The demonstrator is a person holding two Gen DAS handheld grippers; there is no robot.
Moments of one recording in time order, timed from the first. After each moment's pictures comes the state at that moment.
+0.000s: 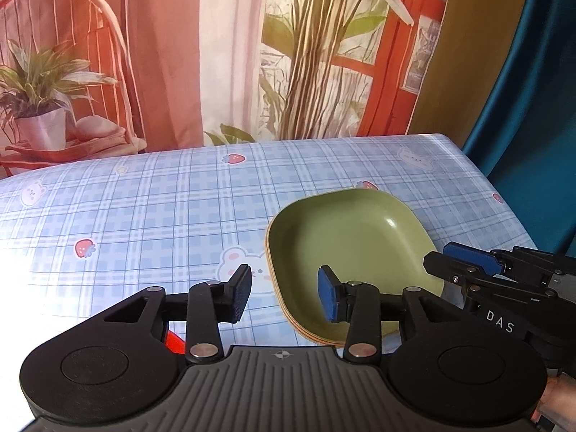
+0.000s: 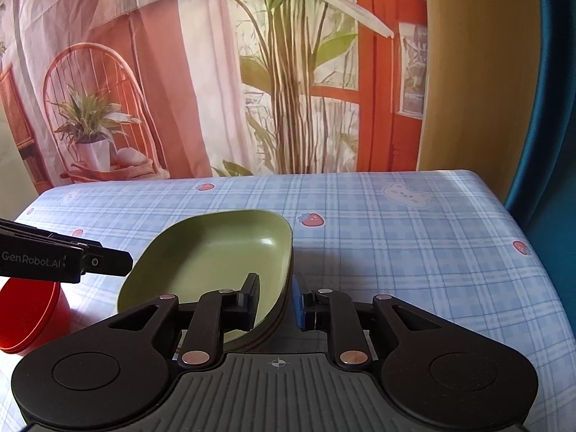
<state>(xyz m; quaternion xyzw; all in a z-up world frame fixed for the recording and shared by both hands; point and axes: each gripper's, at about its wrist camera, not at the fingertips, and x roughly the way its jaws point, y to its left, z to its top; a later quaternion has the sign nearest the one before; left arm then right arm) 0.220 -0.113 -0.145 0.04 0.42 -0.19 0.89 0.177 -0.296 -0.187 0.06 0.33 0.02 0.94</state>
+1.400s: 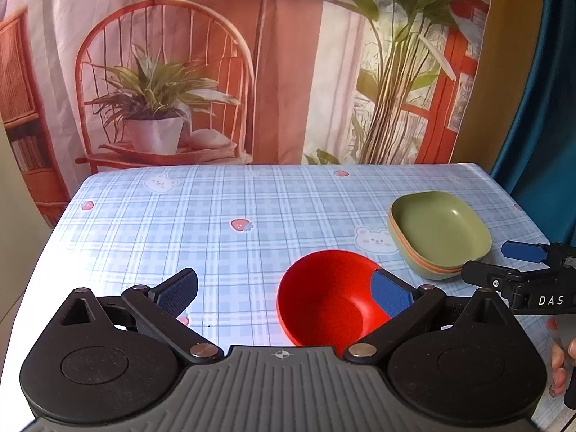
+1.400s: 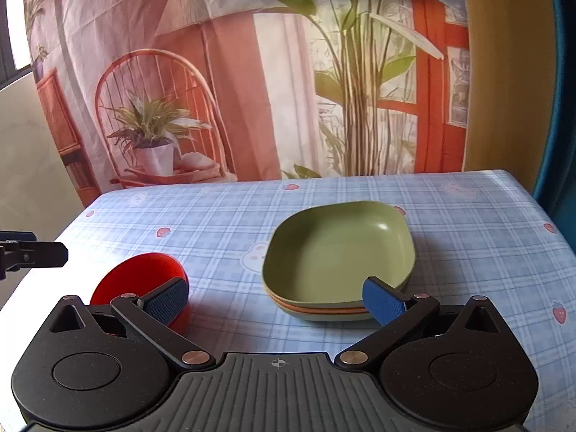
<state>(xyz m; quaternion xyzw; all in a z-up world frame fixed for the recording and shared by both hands) 0.154 0.041 -0.099 0.03 0.37 -0.14 0.92 0.125 -0.193 -0.159 0.07 0.31 0.05 0.95</state>
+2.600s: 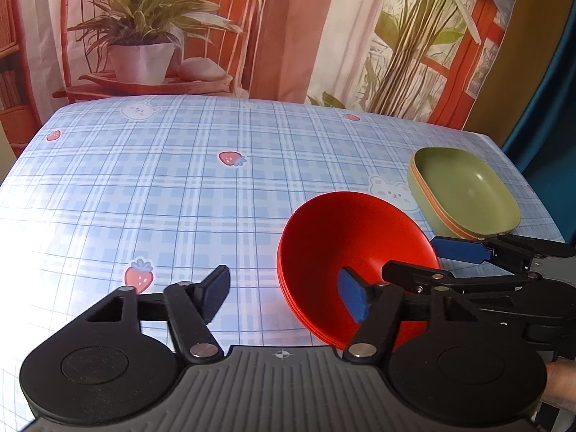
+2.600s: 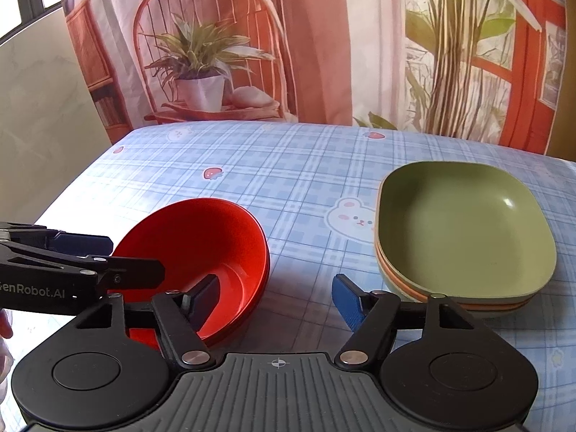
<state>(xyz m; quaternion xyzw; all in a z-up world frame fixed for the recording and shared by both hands) 0.189 0.045 -0.168 -0.01 0.44 -0.15 0.88 0.183 -0.118 -0.209 0.04 0.38 0.12 0.92</state>
